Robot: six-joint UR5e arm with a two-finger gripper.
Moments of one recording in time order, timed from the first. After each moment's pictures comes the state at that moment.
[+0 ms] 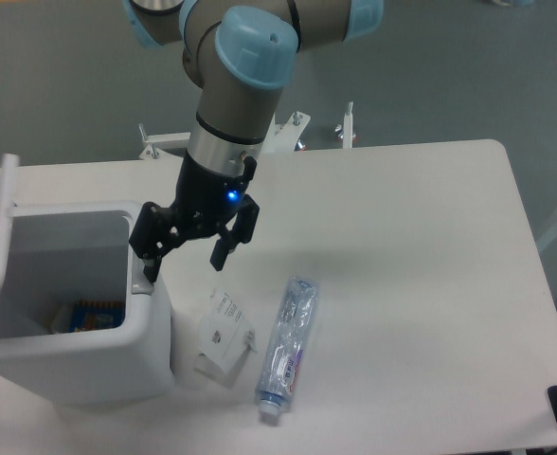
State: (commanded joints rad) arm 2.32 -1.74 -1.59 -1.05 1.10 -0.25
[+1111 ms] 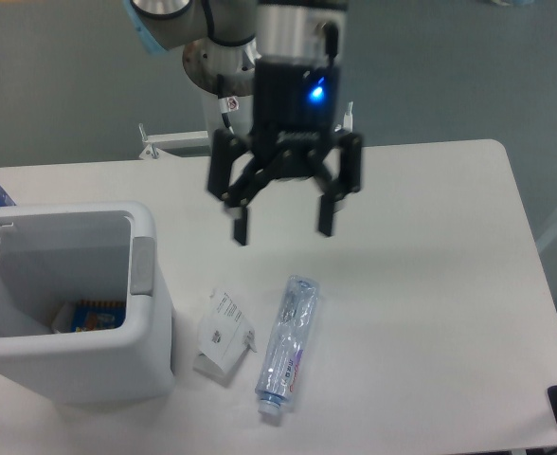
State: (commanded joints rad) arm 2.51 -1.71 -1.31 -0.99 1.24 0.14
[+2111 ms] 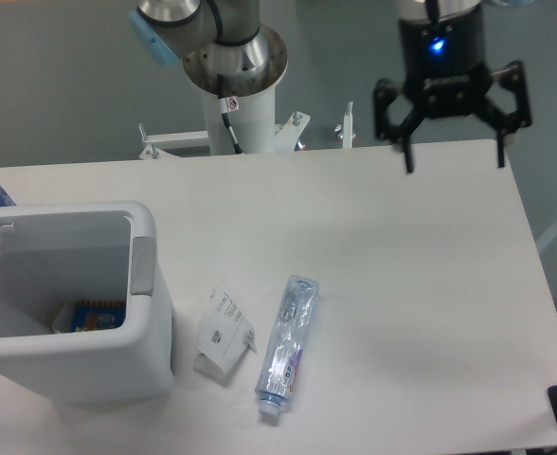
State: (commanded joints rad) arm 2.76 -1.62 -1.44 -1.14 1.46 1.24
